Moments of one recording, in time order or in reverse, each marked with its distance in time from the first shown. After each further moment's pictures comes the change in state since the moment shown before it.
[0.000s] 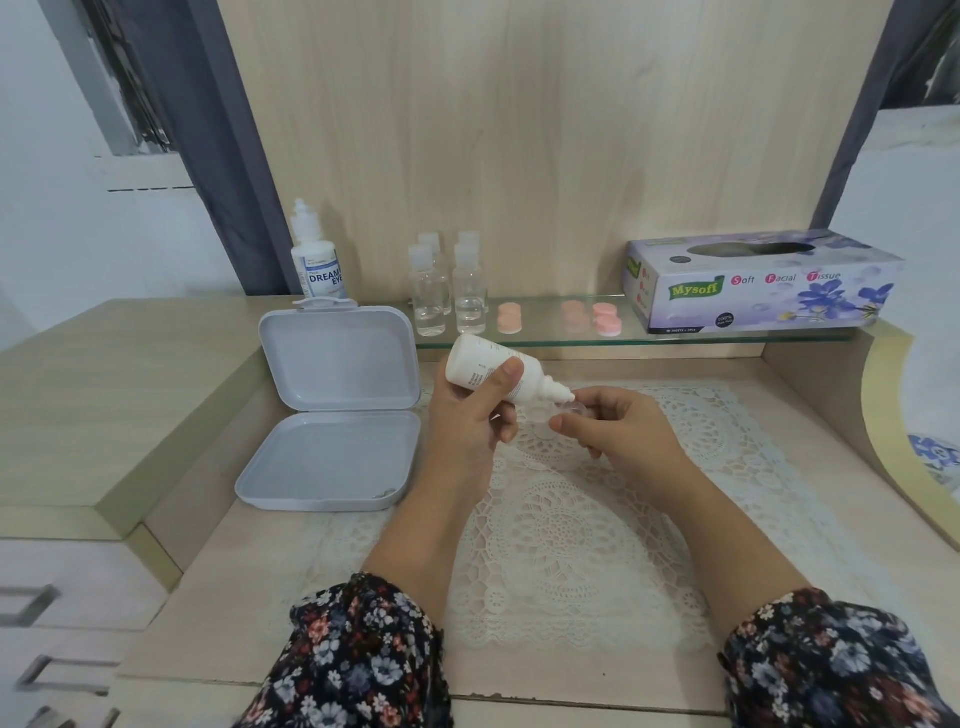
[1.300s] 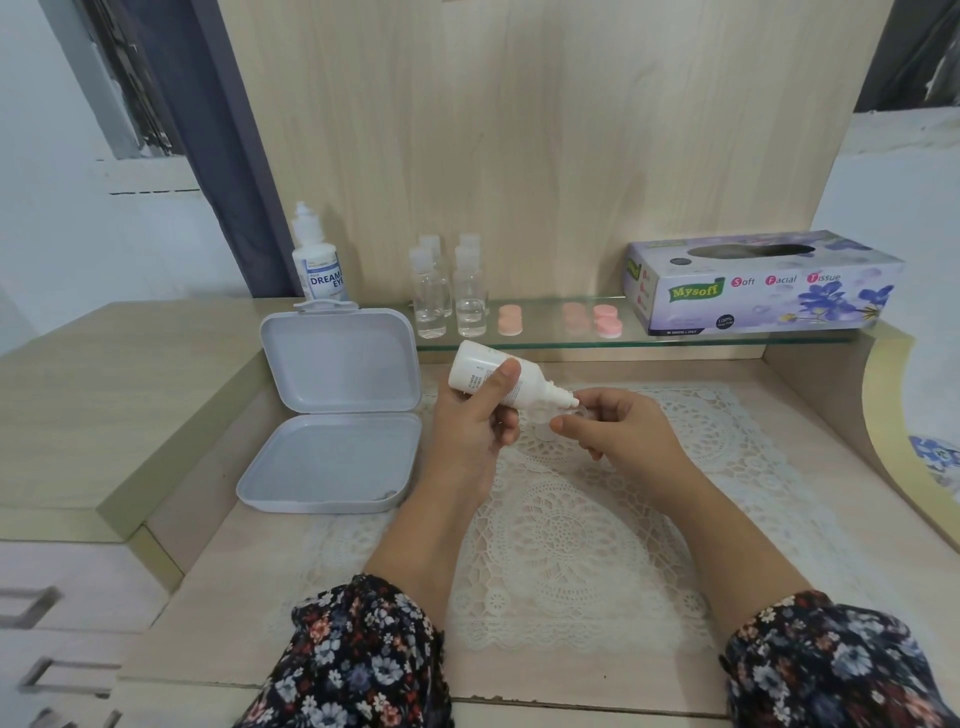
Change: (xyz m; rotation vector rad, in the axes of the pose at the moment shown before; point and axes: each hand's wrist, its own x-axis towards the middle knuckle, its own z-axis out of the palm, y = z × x) left_hand 0.002 -0.003 0.000 0.013 0.027 -0.071; right_hand 0.000 -0.001 0.001 0.006 -0.005 -0.014
